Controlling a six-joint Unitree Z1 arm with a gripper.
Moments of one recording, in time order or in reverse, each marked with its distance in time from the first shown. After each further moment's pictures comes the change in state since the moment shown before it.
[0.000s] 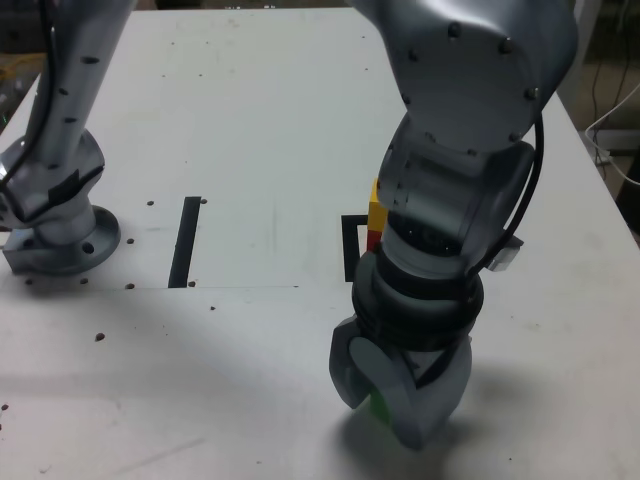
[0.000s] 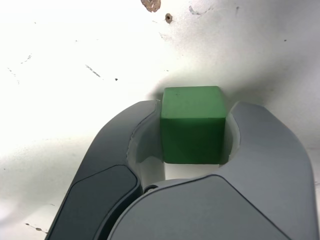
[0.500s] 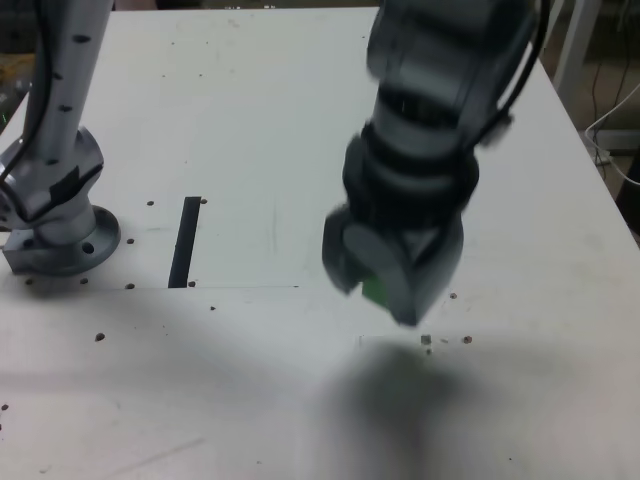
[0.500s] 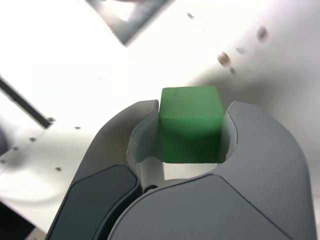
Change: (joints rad) arm 0.084 -0.086 -0.161 0.314 0.139 -0.042
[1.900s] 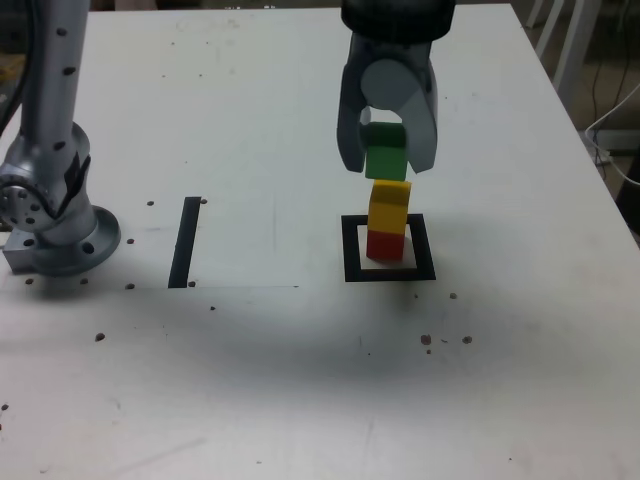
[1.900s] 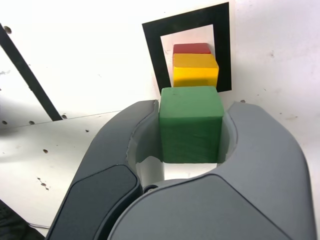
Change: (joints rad) arm 0.420 -0.154 0.096 -0.034 -0.140 -0.033
